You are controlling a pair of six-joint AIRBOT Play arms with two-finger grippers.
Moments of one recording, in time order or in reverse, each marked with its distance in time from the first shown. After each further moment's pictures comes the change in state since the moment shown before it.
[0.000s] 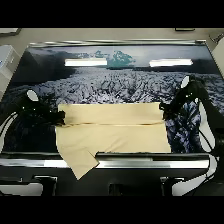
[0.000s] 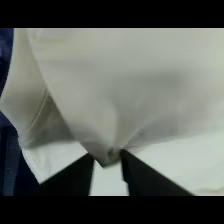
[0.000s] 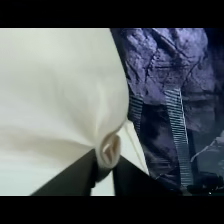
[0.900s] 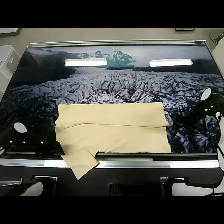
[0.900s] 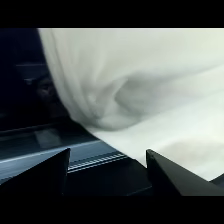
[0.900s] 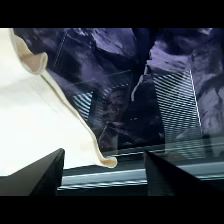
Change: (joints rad) left arm 0.172 0.399 -0.638 -0.144 -0.041 0.203; right arm -0.187 0.247 -0.321 -0.023 -0.010 -0.095
